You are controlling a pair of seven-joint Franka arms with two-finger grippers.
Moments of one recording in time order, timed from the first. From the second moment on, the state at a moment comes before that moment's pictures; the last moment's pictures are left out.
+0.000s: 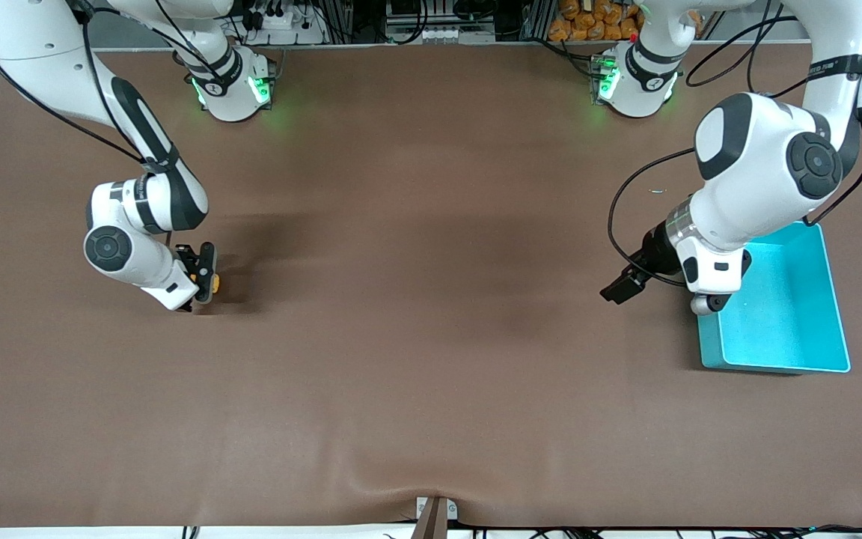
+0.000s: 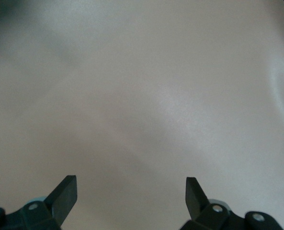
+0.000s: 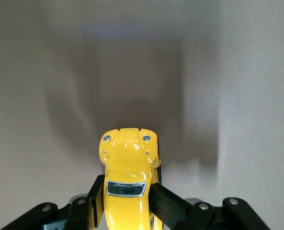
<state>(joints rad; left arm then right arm) -0.03 0.20 -0.26 -1.84 -0.22 2.13 -1.01 -0.09 0.43 0.08 -2.16 -0.24 2.42 -1.36</state>
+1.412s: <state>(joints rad) -0.04 0.24 -0.26 -1.84 -0.22 2.15 -1.24 -0.16 0.41 0.08 -1.89 -0.01 2.00 -1.40</state>
